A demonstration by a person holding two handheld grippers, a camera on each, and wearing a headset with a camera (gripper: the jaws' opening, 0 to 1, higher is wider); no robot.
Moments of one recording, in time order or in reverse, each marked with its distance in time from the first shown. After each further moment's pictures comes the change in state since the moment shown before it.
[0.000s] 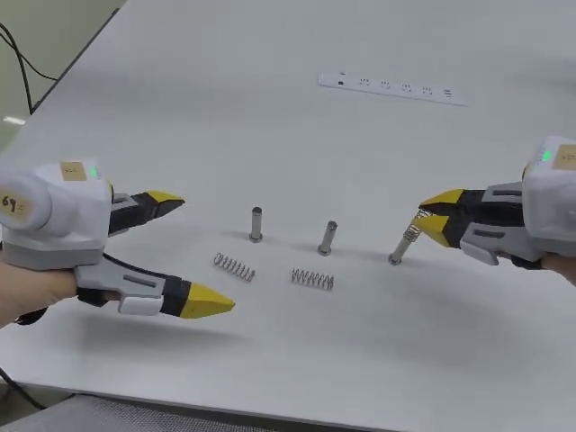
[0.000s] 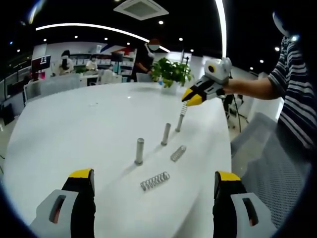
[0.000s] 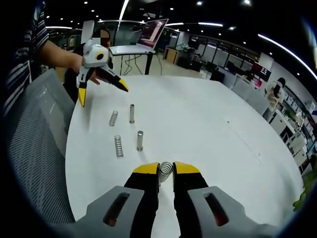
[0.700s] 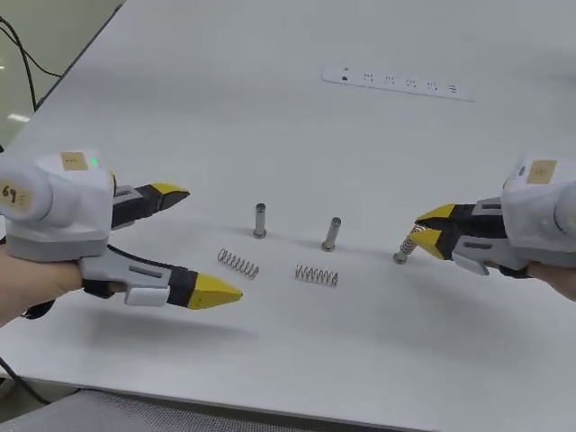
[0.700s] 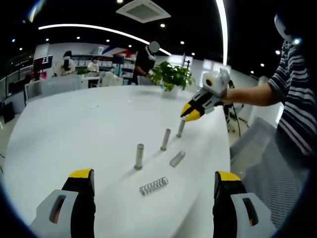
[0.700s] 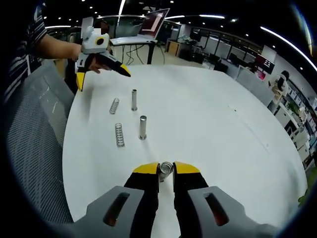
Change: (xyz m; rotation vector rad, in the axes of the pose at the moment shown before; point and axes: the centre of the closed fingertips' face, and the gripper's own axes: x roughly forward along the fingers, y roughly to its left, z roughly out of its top) left arm -0.001 -0.001 0.010 -0.020 -0.028 0.000; right arm 0.020 0.010 -0.028 0.018 0.068 0.033
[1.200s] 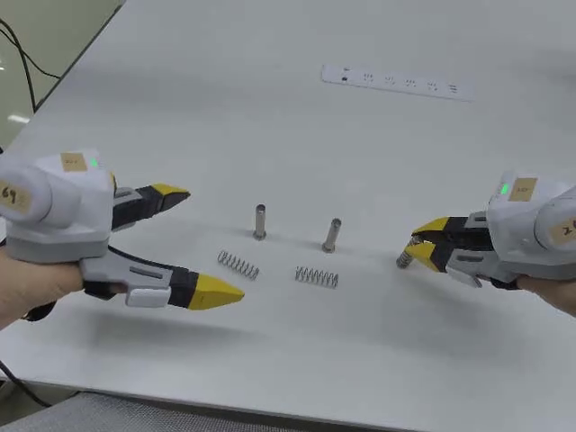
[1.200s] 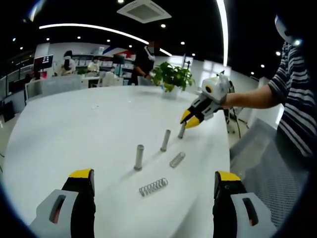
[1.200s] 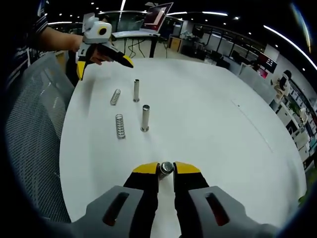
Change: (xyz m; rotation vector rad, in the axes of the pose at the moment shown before) left arm 0.001 0.000 0.001 -0.008 -0.005 -0.001; right arm 0.007 0.006 -0.015 -0.014 0.037 0.011
